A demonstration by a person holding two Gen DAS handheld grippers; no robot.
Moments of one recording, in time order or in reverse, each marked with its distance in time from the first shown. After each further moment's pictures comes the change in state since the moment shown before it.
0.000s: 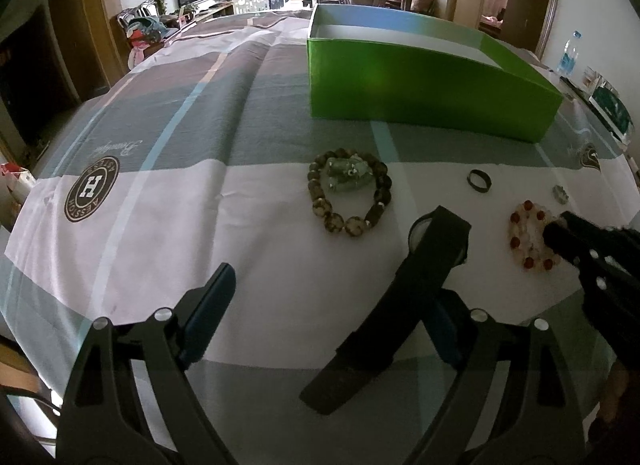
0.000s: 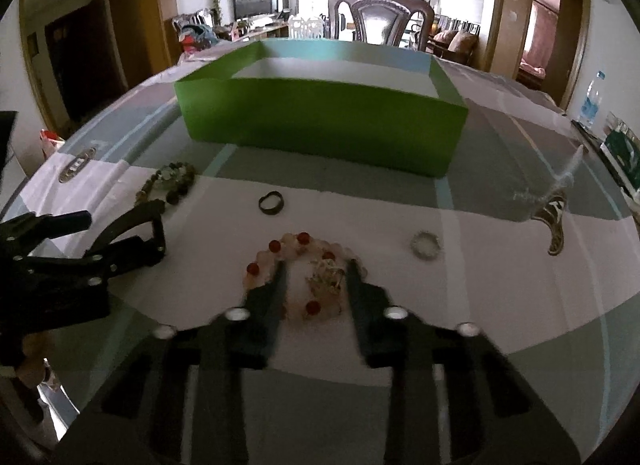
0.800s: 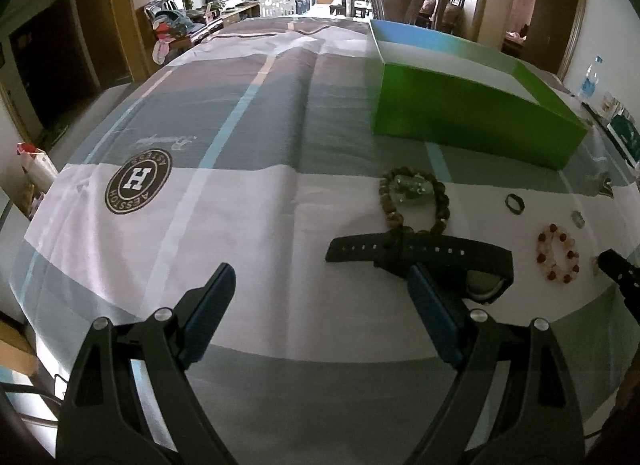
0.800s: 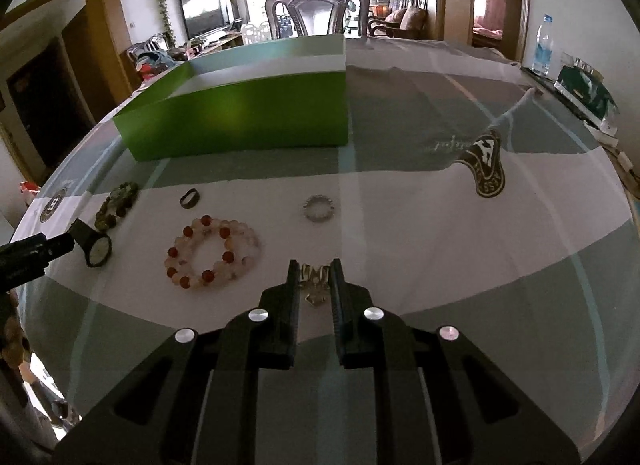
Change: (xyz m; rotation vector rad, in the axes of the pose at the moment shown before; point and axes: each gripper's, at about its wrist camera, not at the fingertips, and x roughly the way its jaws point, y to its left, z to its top) left arm -0.016 0.041 0.003 -0.077 -0.023 0.048; right arm -0.022 -0.062 -0.028 0.191 -0.014 -0.054
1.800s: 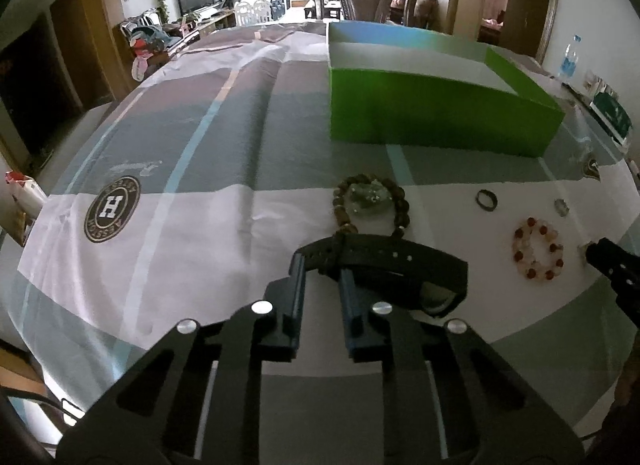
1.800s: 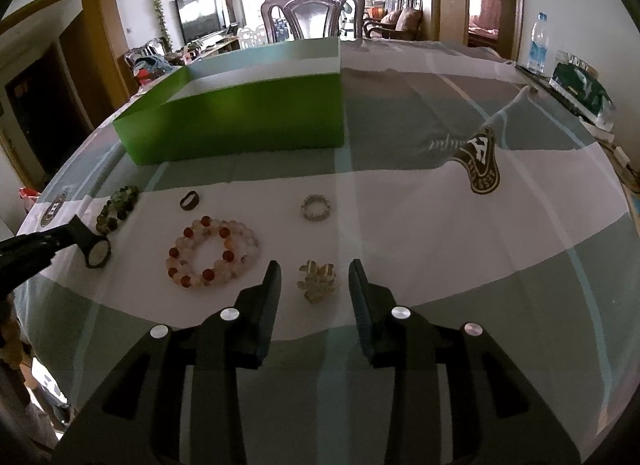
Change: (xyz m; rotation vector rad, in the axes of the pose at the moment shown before) left arm 0.003 -0.029 0.007 0.085 -0.009 -0.035; right arm -0.002 -0.004 -0.002 0.023 -0.001 -0.005
